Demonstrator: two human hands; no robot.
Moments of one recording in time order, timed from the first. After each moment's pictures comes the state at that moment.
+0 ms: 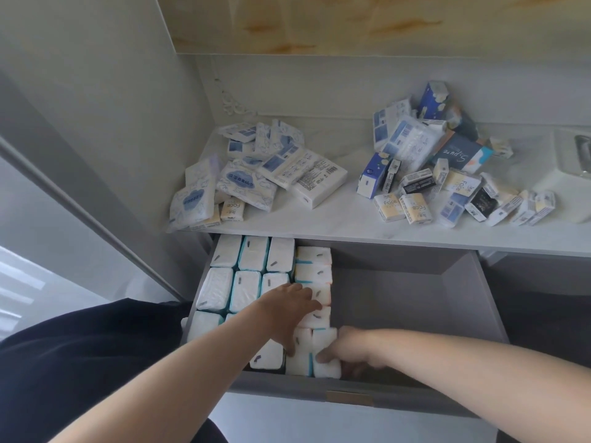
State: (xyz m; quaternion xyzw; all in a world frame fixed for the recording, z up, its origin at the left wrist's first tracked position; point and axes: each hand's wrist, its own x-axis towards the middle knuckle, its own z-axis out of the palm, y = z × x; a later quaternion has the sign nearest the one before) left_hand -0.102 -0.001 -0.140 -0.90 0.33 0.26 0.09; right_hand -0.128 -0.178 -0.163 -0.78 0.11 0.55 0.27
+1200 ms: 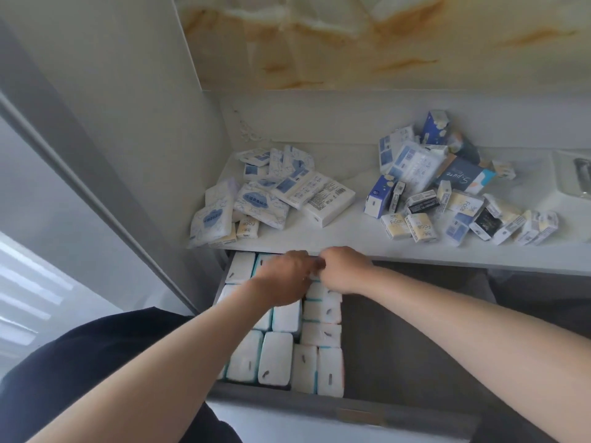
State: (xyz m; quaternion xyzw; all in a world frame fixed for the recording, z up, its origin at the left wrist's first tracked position) left_hand -0.072 0.015 -0.066 -0.97 0.18 0.09 -0.10; right_hand -0.041 -0.139 -0.049 -0.95 -0.15 0.22 0.16
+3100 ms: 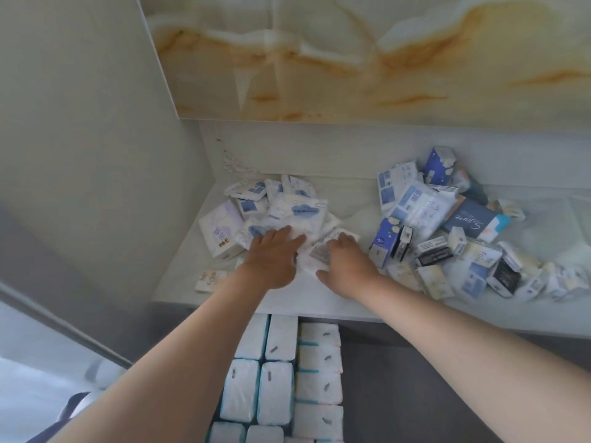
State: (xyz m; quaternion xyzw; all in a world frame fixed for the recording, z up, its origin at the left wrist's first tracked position) left_hand 0.077 0.040 -0.055 -0.99 0.09 0.09 -0.04; right_hand 0.091 -0.136 -0.073 -0.98 -0.12 0.08 0.14
